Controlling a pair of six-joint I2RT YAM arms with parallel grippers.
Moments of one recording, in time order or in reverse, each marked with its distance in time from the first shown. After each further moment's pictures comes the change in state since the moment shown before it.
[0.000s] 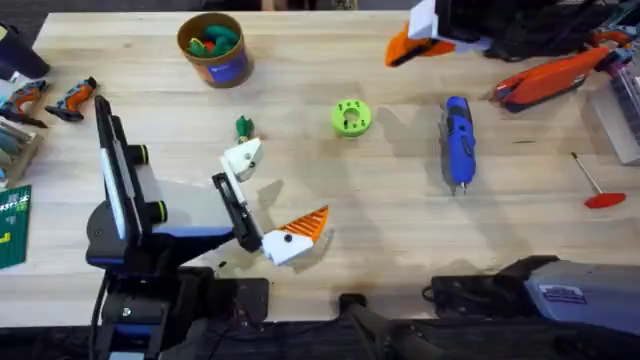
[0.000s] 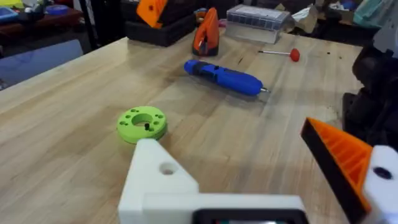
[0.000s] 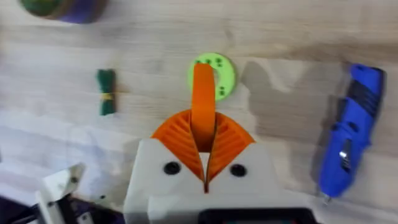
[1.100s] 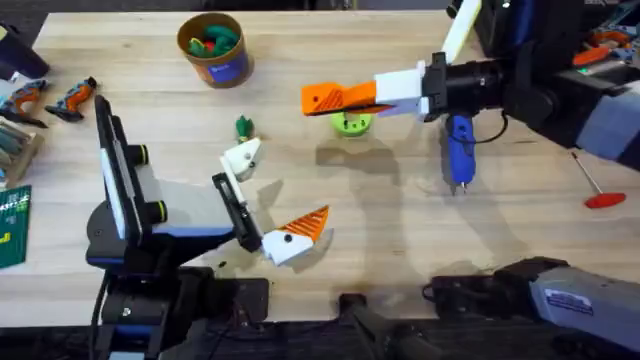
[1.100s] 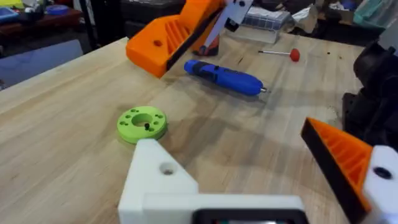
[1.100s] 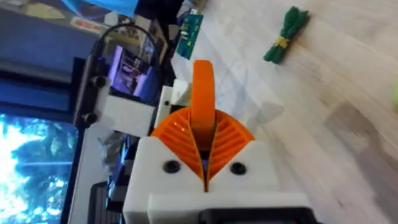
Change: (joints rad) left arm 0.000 0.000 0.000 0.000 0.000 0.000; right arm -0.117 -0.150 -0.763 0.984 -1.040 0.106
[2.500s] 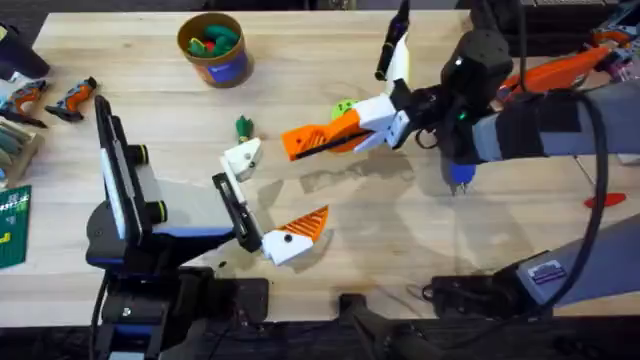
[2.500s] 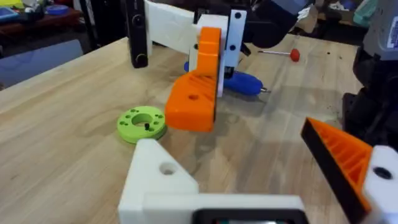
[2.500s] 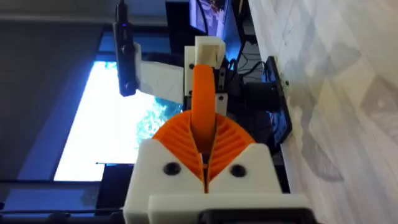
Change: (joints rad) left arm 0.000 0.000 0.000 0.000 0.000 0.000; right arm 0.054 0.443 -0.176 1.211 -0.415 0.953
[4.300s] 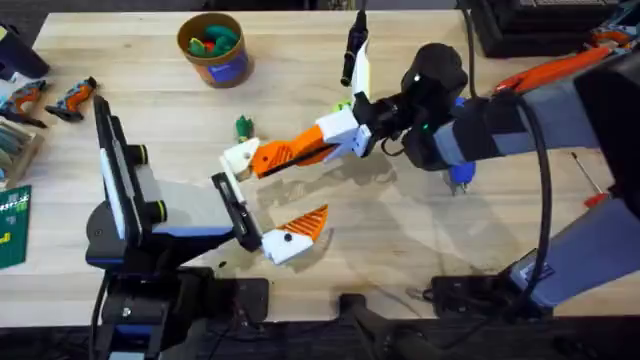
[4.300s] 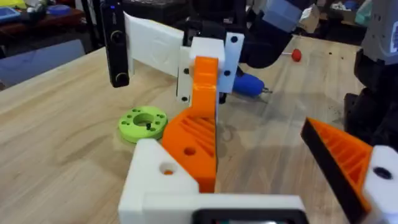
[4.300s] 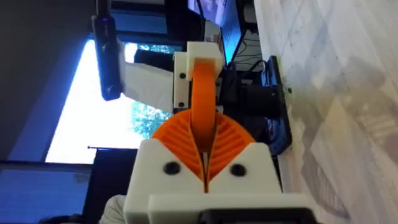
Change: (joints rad) left arm 0.001 0.000 0.000 0.000 -0.003 0.000; right arm 0.167 0.117 0.058 0.141 0.091 0.037
